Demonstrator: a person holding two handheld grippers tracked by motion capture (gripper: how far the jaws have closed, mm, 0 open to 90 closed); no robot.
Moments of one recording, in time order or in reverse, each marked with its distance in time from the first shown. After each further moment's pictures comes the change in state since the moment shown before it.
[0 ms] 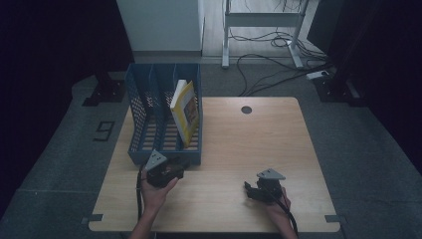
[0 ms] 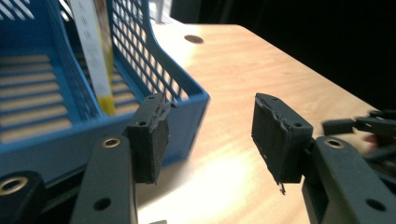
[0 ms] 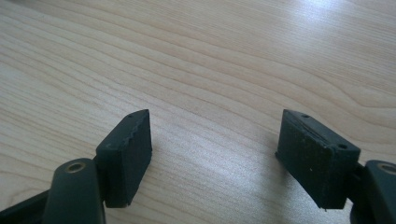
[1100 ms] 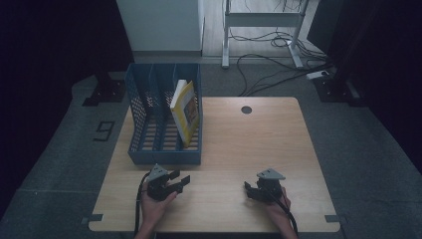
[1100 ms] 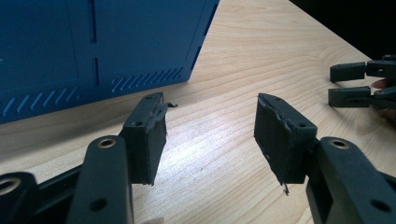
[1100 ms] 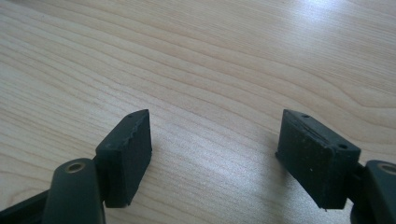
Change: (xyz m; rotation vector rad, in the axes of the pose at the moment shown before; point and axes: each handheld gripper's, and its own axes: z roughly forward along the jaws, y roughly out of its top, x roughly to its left) left arm 0.007 -0.045 0.003 0.129 -0.016 -0.065; right arm 0.000 0.000 0.000 0.000 0.000 0.000
